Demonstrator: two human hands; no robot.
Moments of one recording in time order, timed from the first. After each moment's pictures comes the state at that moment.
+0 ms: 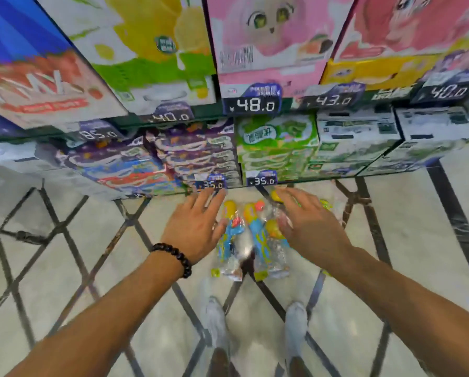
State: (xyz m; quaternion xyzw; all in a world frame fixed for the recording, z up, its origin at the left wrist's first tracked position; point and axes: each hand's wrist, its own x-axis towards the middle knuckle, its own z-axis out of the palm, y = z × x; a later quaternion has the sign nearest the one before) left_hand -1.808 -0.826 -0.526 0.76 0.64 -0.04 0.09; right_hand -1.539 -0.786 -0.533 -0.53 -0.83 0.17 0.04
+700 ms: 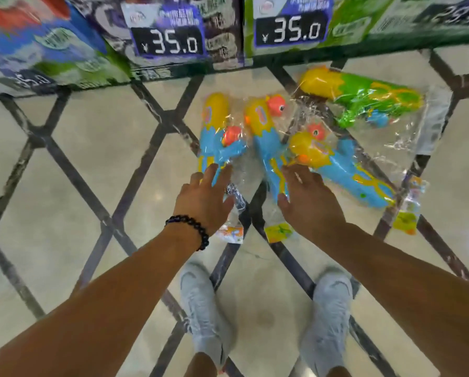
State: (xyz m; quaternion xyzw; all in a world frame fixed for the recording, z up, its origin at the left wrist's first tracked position) left_hand -1.806 -0.862 -1.132 0.69 0.68 -0.12 0.22; right_hand -1.573 -0.829 -1.126 -0.58 -0.78 0.24 -0.09
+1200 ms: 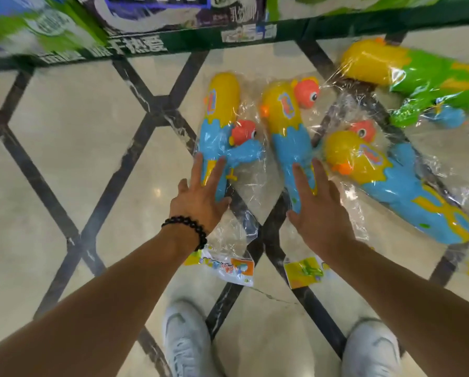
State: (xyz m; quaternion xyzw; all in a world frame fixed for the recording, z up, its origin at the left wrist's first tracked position) left_hand -1.847 -0.834 -1.301 0.60 0.75 -0.08 0.28; right_hand -1.592 -0.808 -1.292 -0.61 -0.74 0.25 -0.11
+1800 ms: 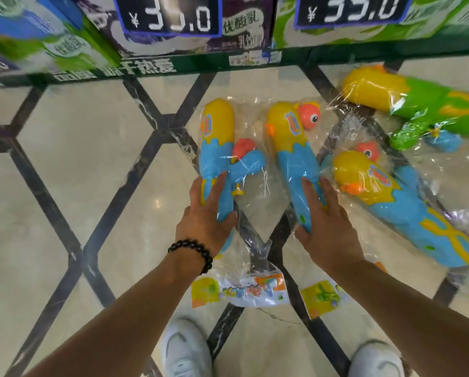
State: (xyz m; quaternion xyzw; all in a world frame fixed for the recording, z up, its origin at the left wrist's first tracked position) left_hand -1.844 -0.837 -1.287 0.52 0.78 0.04 0.35; right_hand -1.590 -0.800 -1.283 -0.63 -0.71 0.30 -0.05
